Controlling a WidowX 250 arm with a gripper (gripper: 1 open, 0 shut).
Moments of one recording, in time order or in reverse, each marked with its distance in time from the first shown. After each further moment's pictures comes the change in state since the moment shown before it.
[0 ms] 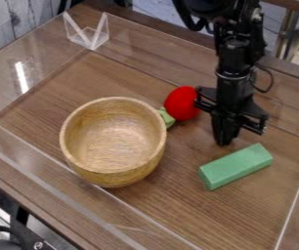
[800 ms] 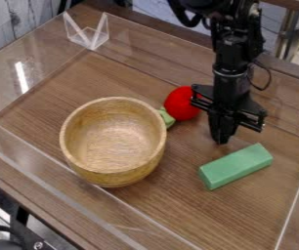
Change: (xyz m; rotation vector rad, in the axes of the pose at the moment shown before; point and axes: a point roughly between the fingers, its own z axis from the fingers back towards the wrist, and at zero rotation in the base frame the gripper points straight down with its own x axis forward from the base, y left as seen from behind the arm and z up) arm -0.006 0.001 0.007 0.013 -0.008 0.048
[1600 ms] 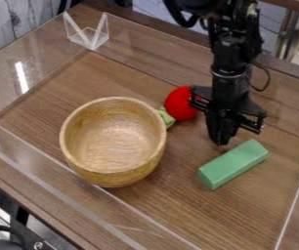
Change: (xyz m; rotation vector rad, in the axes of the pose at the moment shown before) arm -0.005 -0.003 0.003 -0.006 -0.006 0.019
